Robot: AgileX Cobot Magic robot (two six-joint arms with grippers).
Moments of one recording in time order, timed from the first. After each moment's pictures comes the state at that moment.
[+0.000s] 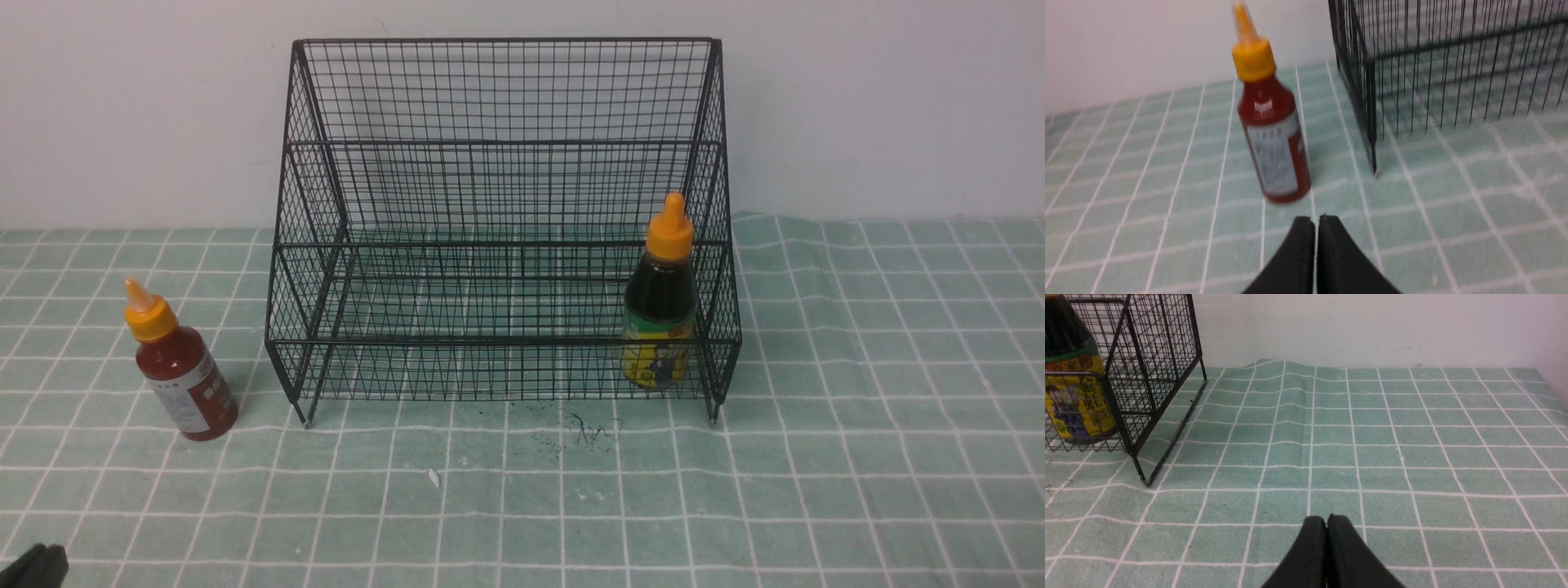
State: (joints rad) right arm -0.02 -0.01 0.02 0.05 0.41 -0.01; left arm -0.09 -0.01 0.03 0.01 0.21 0.05
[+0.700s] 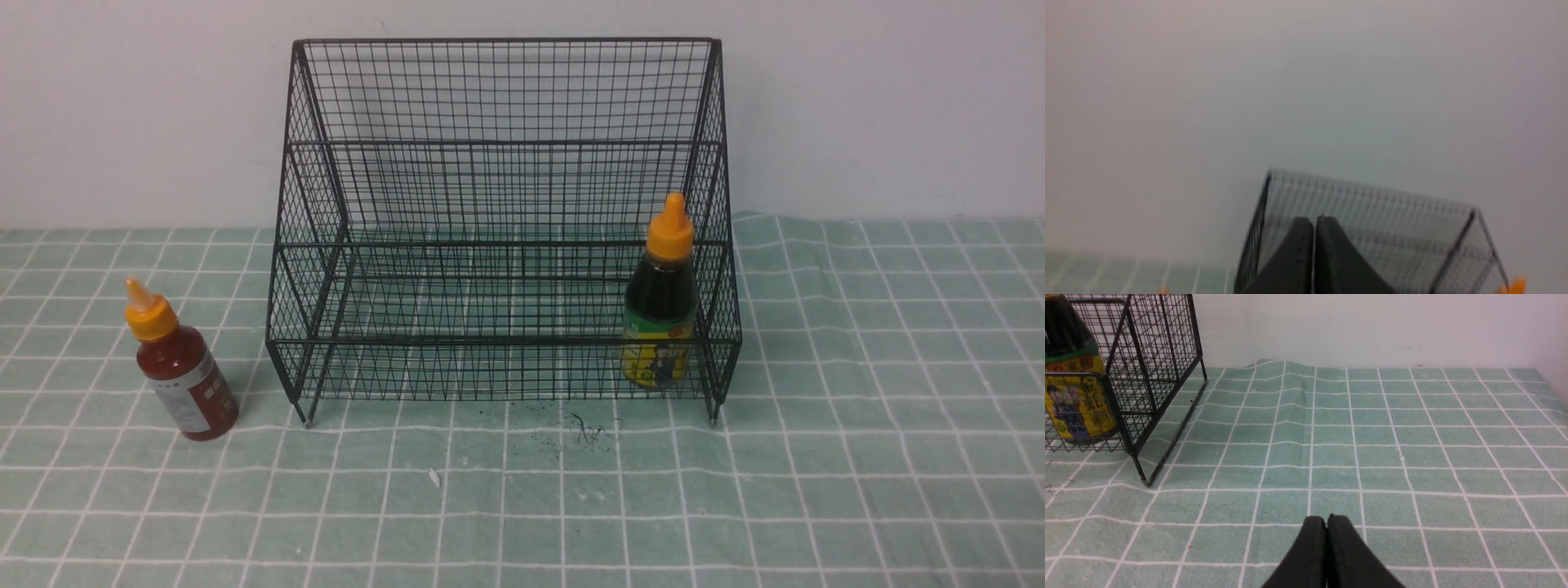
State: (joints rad) right arm -0.02 -0.01 0.02 0.05 0.41 -0.01; left arm -0.09 0.41 -0.60 -0.29 0.37 -0.05
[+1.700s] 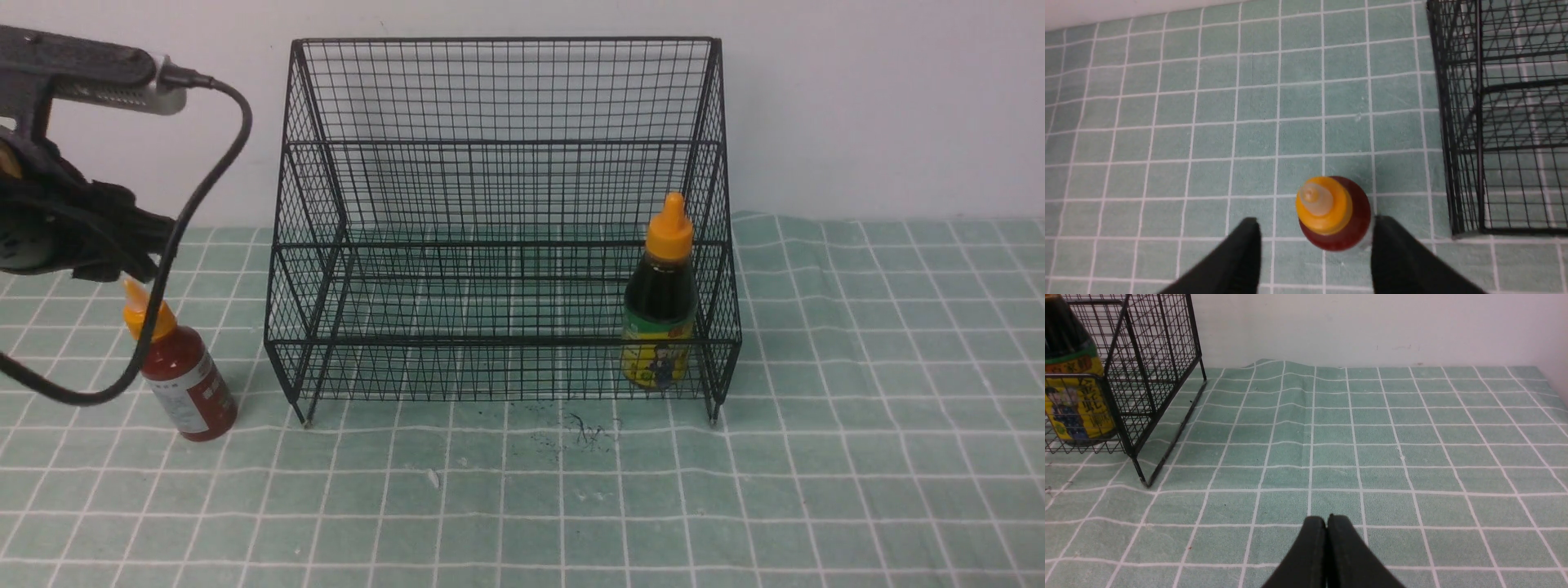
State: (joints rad) right arm -0.02 -0.01 0.02 0.05 0.41 -0.01; left arm -0.09 1.37 -1.12 0.29 0.72 -0.22
